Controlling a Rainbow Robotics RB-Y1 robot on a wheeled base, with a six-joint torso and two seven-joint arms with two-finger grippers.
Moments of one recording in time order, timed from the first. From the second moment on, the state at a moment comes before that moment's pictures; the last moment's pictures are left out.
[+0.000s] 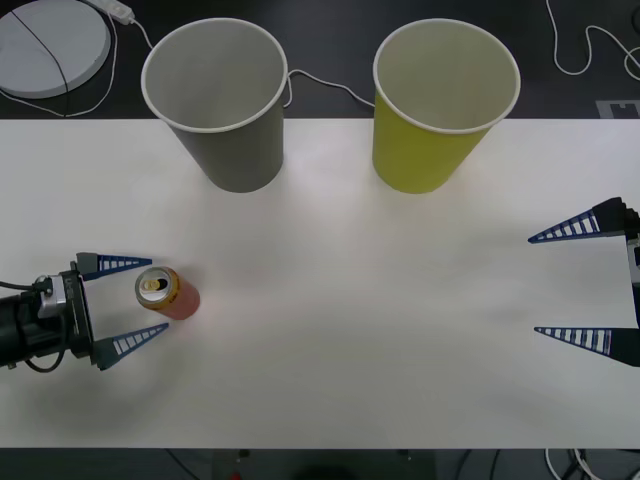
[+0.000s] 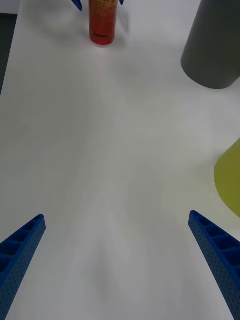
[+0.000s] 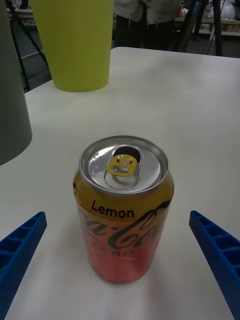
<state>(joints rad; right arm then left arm) 0.04 -0.75 -0.42 -1.95 1.55 -1.57 -0.03 -0.32 0.80 -0.33 -0.67 -0.69 -1.41 -0.83</state>
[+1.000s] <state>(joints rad) 0.04 -0.75 -0.42 -1.95 1.55 -1.57 -0.03 -0.34 0.71 -0.33 -0.67 -0.71 -1.36 -0.82</state>
